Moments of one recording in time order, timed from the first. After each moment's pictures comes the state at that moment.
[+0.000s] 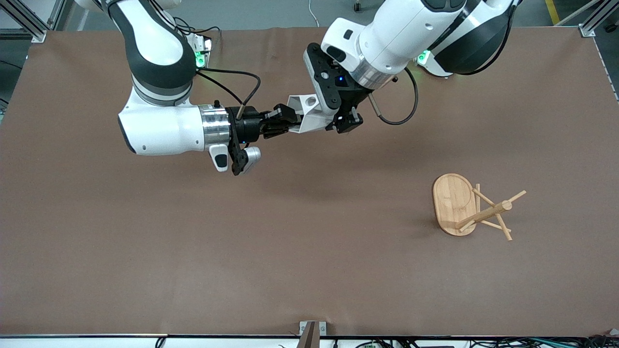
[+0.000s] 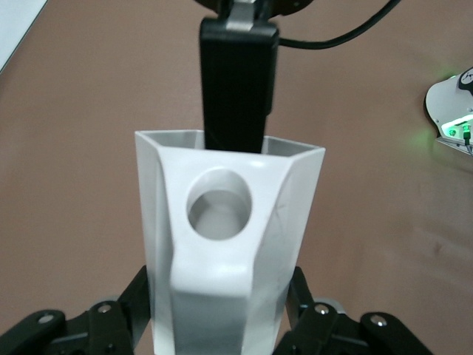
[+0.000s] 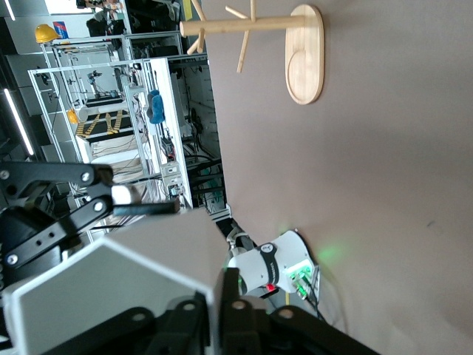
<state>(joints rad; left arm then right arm) -0.32 0.28 -0.41 -1.37 -0.24 1.85 0.55 0.11 0.34 0.44 -1.60 1.11 1.91 -0.02</state>
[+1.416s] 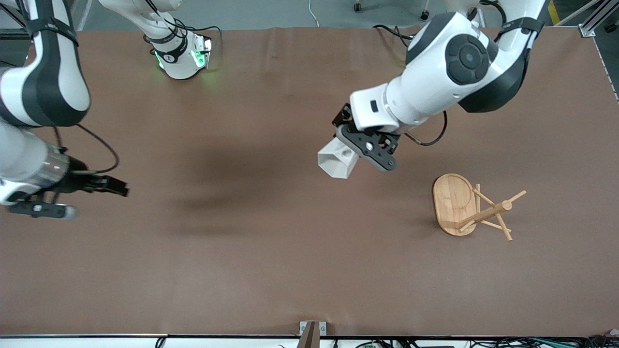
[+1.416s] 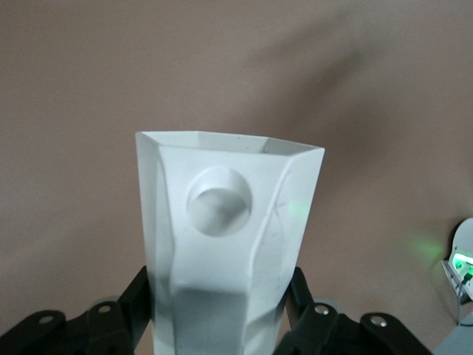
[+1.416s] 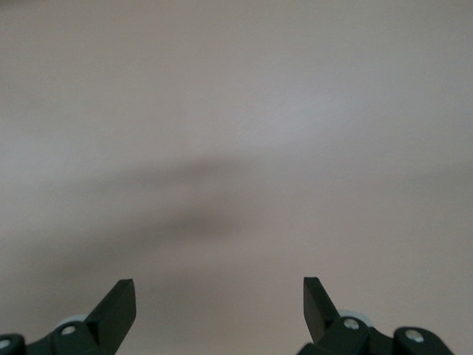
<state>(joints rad) -0.22 0.35 -0.39 -1.40 -0.22 1.85 -0.03 -0.03 0.26 0.03 -1.51 -0.02 1.81 0.15</state>
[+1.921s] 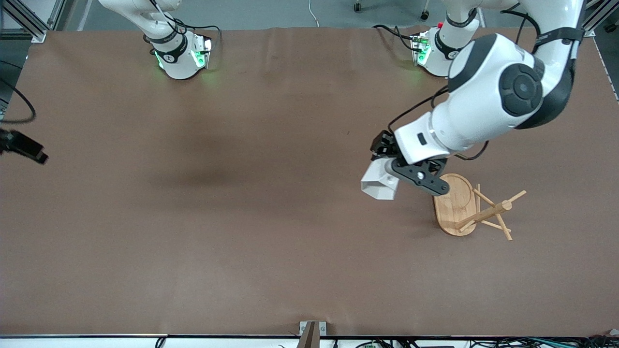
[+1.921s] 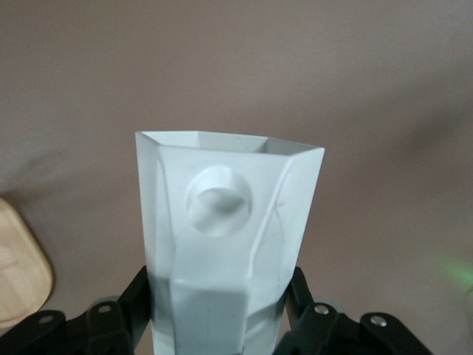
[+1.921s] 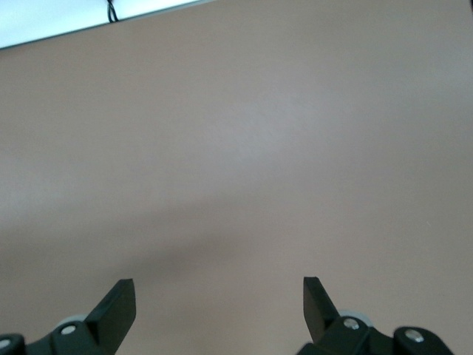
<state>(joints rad) -0.09 0.36 -0.38 -1.40 -0.16 1.76 -0.06 -0.02 0.04 -0.09 -1.46 -0.04 1.56 0.14</state>
